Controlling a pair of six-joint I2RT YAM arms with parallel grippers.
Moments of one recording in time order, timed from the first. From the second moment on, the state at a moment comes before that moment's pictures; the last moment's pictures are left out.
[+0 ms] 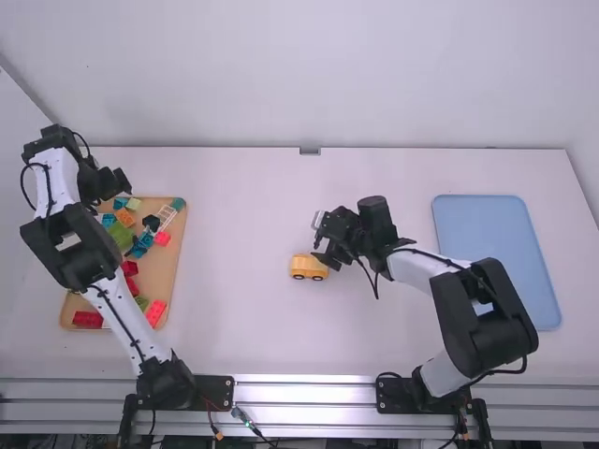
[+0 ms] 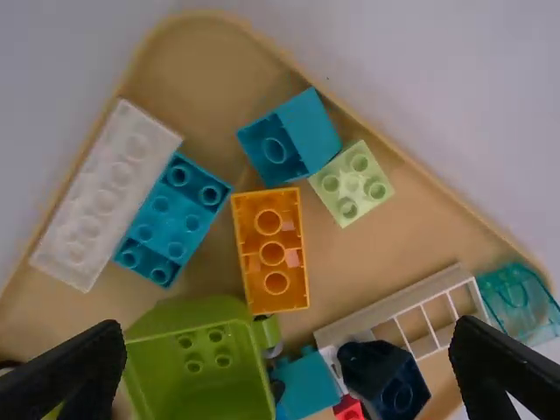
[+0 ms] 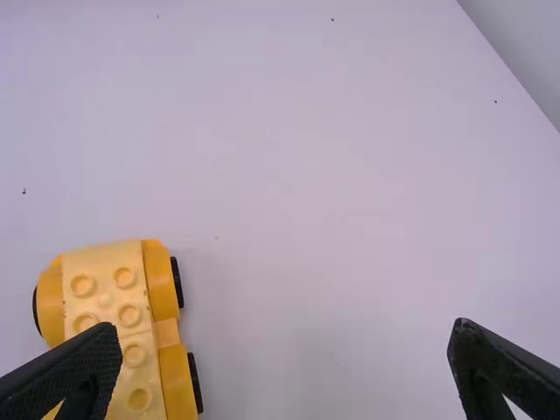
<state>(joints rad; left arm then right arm) 0.58 2.36 2.21 -1.22 0.07 -0.09 0.37 1.68 0.74 0.18 -0.54 -0.76</state>
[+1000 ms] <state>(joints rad) 0.58 2.36 1.93 -0.98 0.05 -0.11 0.37 1.68 0.74 0.17 -0.53 -0.72</state>
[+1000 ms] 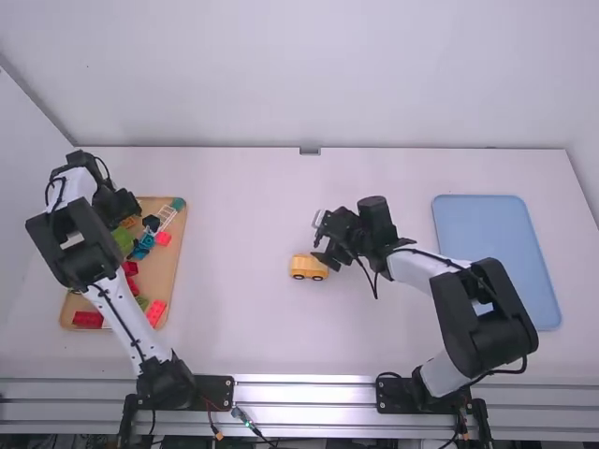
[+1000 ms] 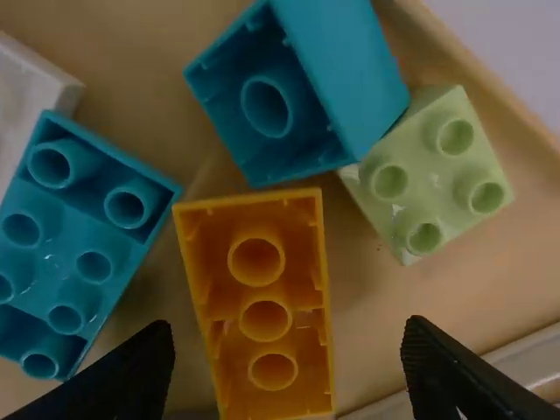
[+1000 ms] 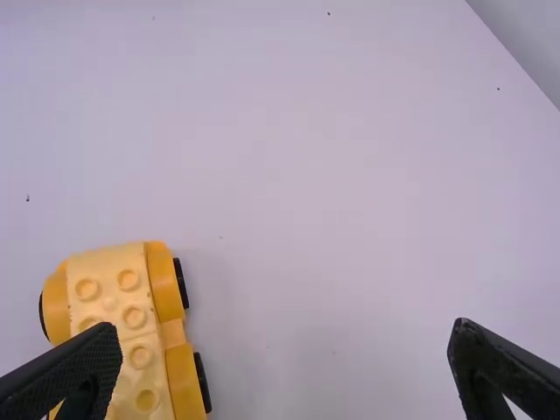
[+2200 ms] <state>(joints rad) 0.58 2.36 1.88 -0.90 0.02 -0.12 0.37 1.68 0.74 0.17 -0.53 -0.70</state>
